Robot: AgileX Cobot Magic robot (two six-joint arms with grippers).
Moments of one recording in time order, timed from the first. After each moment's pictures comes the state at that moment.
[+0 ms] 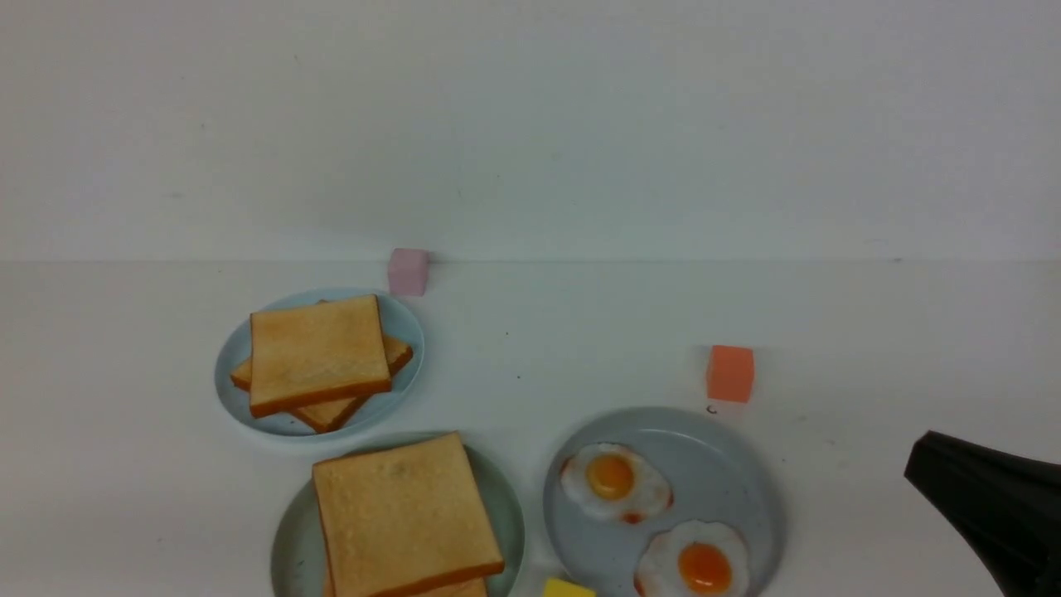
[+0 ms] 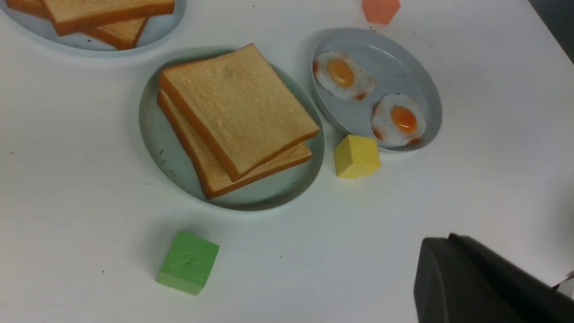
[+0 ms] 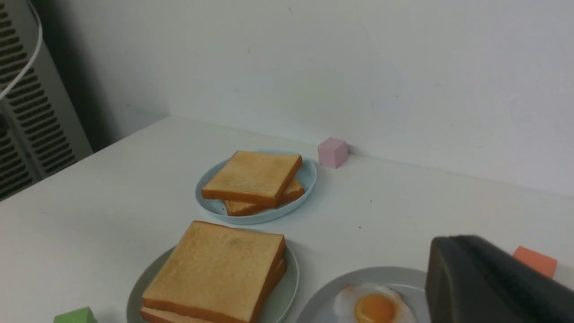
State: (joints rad) right arm 0.64 0.56 -0.27 0.30 -0.12 -0.18; left arm -0.19 0.33 -0.65 -0.42 1.00 0.04
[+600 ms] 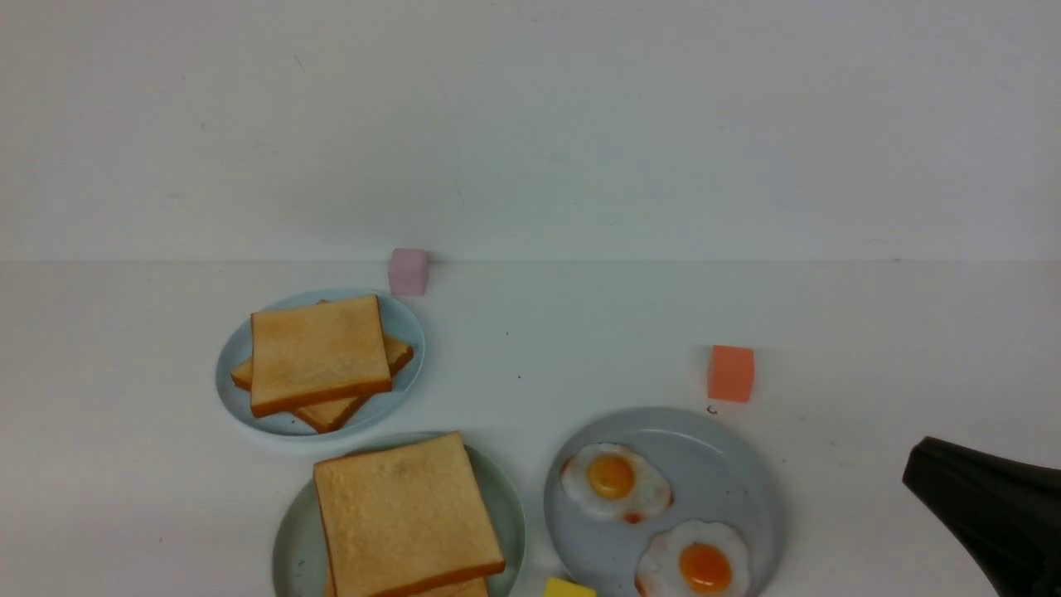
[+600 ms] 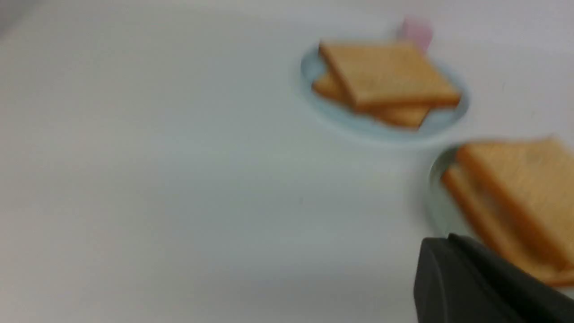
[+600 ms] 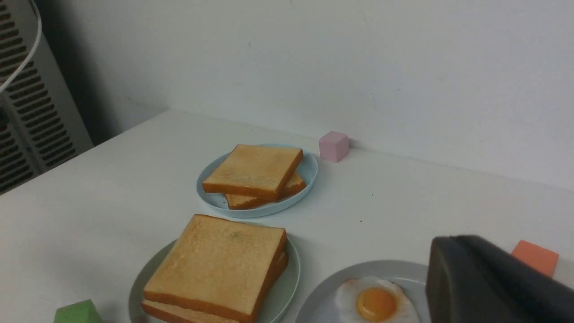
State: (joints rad) right arm 0.64 0.56 -0.27 0.30 -0.11 -0.18; left arm -0.11 -0.01 -0.02 0.10 0.45 -0.27
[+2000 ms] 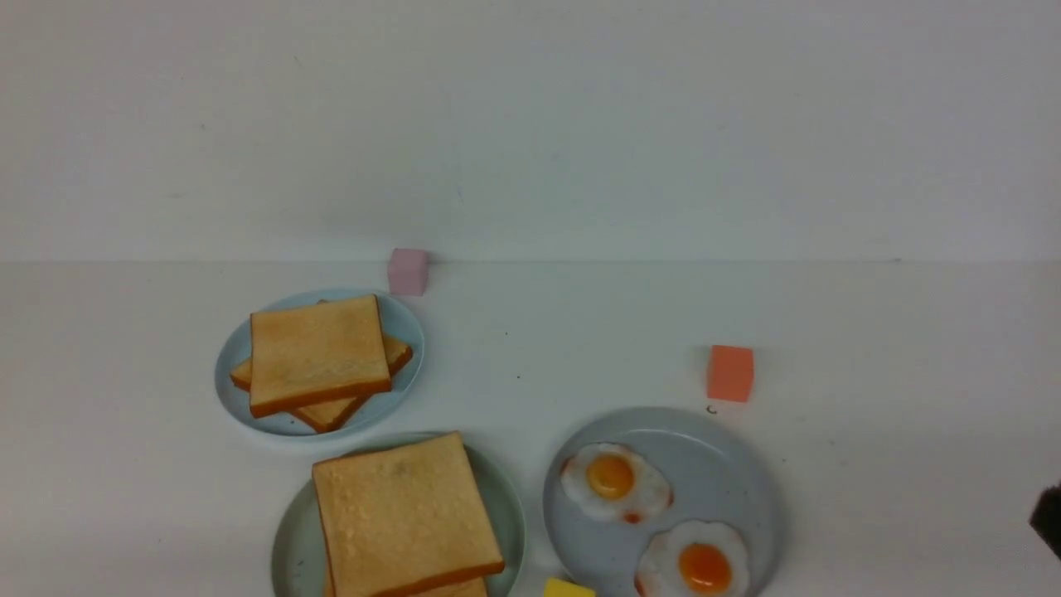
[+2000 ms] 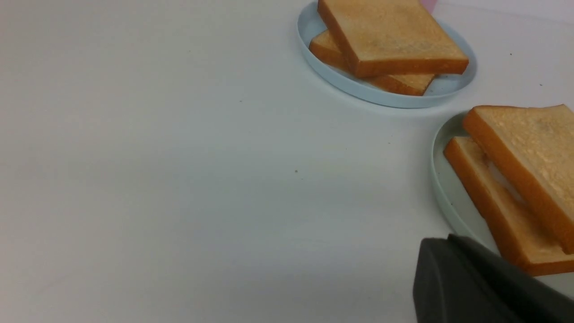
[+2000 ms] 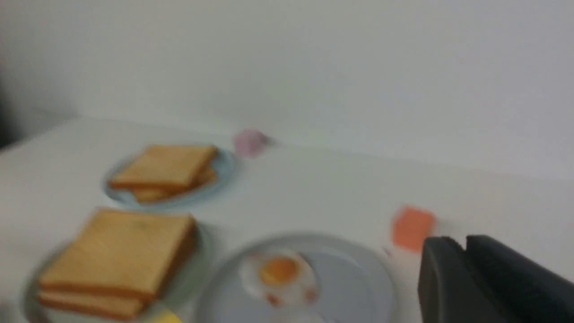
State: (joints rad) right arm 0.35 0.24 -0.19 0.22 0.18 -0.15; left arm -0.11 -0.01 0.03 0.08 0.40 -0.27
